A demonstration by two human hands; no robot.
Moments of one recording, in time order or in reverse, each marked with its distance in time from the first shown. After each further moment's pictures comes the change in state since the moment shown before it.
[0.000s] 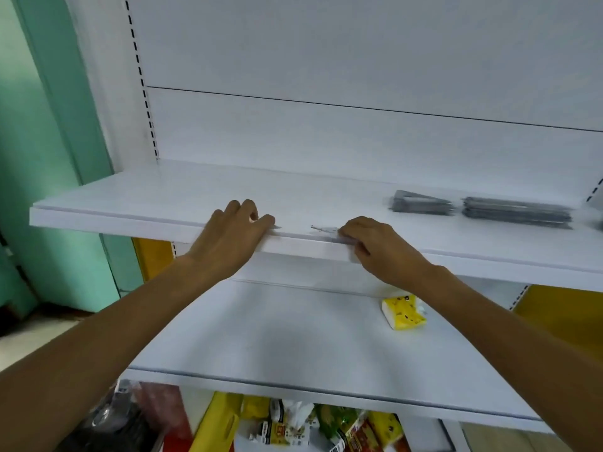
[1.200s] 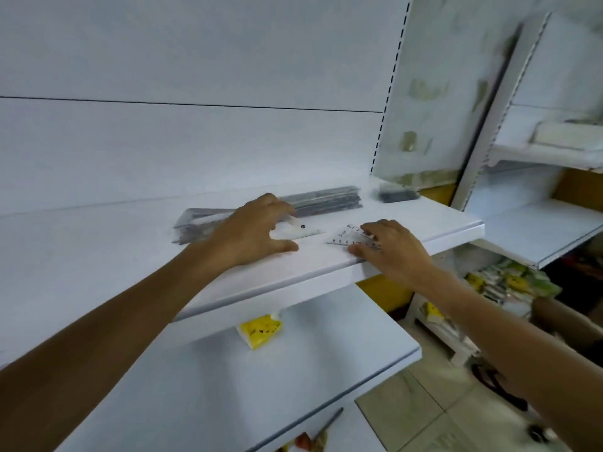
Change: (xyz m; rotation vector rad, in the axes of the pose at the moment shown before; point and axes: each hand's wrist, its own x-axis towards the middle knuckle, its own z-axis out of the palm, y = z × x) left_hand 0.228 0.278 0.006 -0.820 -0.102 0.550; right_hand -0.165 0.220 -0.104 -0.250 0.142 0.904
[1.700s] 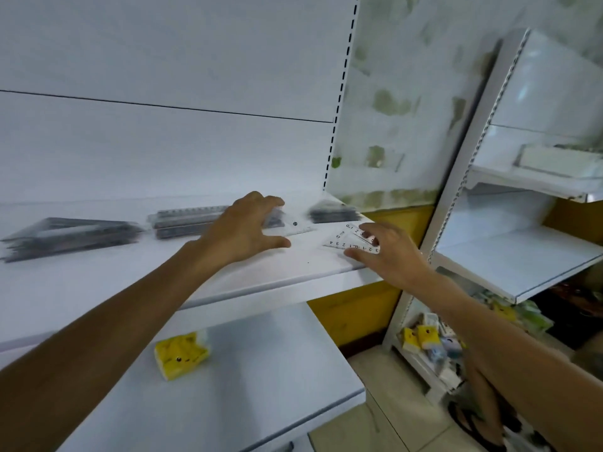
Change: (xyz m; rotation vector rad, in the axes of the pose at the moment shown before) left_hand 0.135 0.093 0.089 -0.009 0.119 -0.133; right_hand 0.056 0.183 -0.041 0.099 0.000 -0.047
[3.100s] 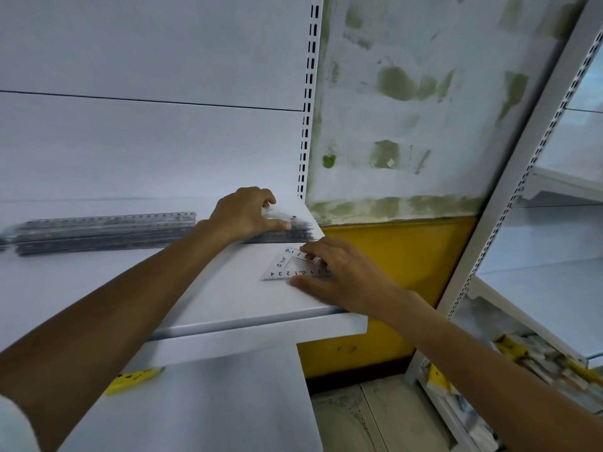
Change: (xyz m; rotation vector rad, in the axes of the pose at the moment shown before) left_hand 0.169 0.035 0.116 0.163 0.061 -0.296; right_hand 0.085 0.113 0.009 0.112 -0.253 -0.482
